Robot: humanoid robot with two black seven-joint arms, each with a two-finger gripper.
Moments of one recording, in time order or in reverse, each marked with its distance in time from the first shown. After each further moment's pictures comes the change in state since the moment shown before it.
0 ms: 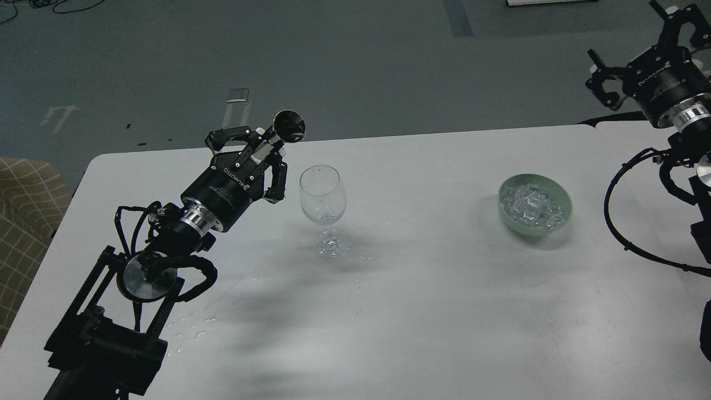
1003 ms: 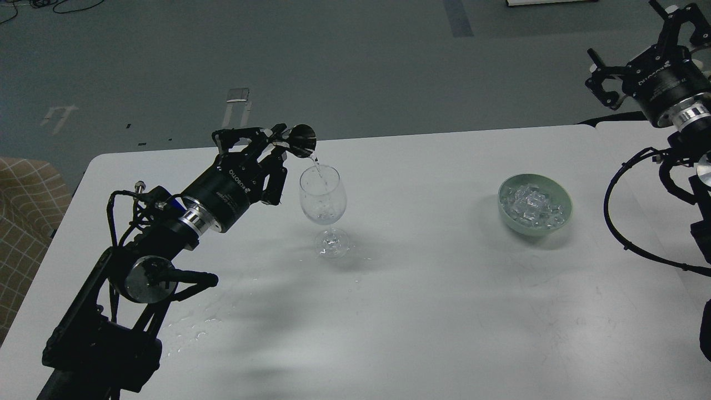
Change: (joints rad) left arm -0.011 0.015 0.001 -0.002 0.306 -0.116 -0.006; right arm 0.001 0.001 0.000 0.000 0.001 0.001 0.000
